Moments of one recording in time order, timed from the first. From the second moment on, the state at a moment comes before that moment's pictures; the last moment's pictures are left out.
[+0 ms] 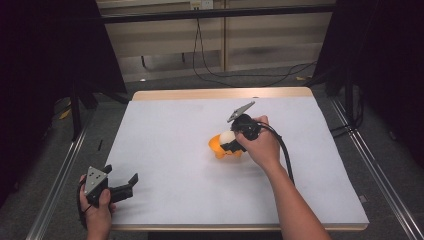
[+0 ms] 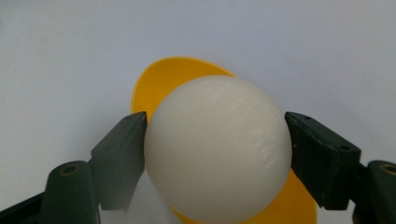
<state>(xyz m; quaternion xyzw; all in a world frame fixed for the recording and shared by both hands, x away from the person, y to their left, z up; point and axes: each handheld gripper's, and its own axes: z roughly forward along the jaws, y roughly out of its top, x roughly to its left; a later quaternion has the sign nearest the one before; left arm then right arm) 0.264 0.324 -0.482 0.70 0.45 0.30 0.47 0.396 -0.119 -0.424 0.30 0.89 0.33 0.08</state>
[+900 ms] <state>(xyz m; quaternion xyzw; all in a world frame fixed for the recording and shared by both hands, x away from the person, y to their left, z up) 0.264 0.324 -0.482 0.70 0.45 0.30 0.47 0.387 -0.136 -0.414 0.30 0.87 0.38 0.08</state>
